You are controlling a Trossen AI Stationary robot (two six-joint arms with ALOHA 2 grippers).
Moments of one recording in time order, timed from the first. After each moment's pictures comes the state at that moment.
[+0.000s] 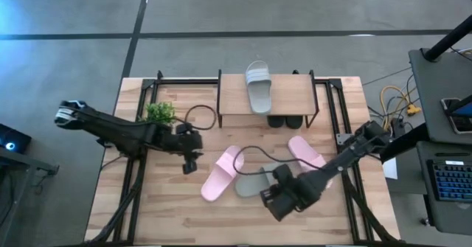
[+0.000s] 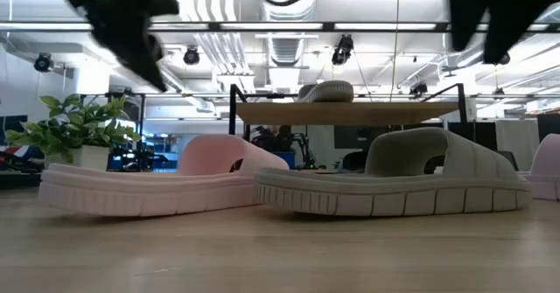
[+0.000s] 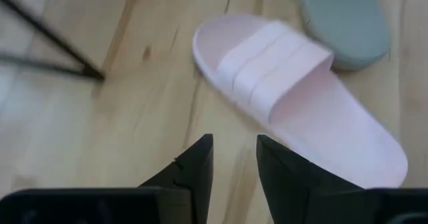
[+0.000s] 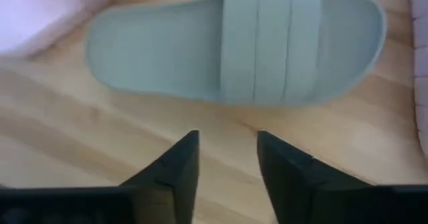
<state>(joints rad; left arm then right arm) -0.21 1.14 0.83 -0.62 -0.22 -0.38 0.61 1.84 1.54 -1.15 0.27 1.80</state>
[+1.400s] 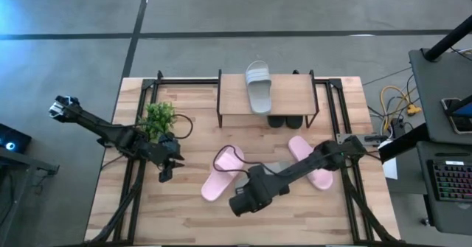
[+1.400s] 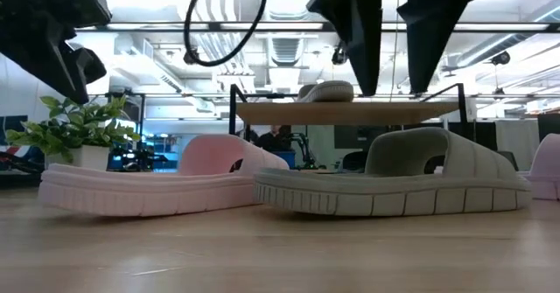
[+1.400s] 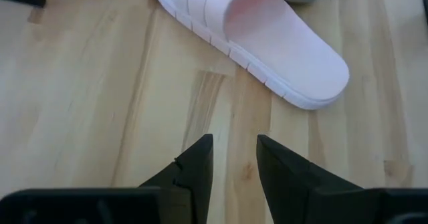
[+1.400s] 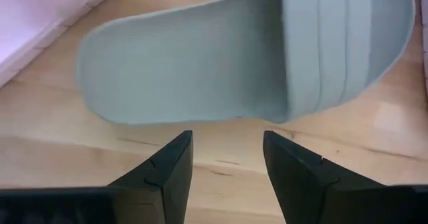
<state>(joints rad) -0.42 0.78 0.56 -0.65 -0.19 -0.55 0.46 2.33 2.22 -1.57 0.12 1.82</state>
